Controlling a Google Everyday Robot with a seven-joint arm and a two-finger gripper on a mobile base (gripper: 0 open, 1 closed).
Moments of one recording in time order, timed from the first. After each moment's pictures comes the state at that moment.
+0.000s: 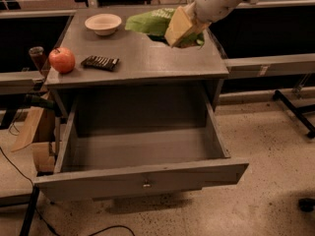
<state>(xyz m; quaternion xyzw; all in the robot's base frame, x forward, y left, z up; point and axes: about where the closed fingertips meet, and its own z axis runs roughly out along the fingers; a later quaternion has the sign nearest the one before) 0.581 -0.053 1.005 -0.34 0.89 0.19 0.24</state>
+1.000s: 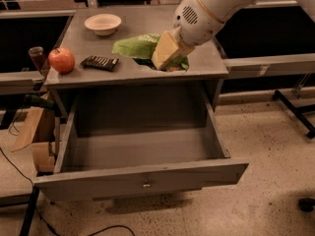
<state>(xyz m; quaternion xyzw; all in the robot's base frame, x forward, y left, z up) 0.553 -0.022 0.962 -0.36 0.88 0.25 0.17</state>
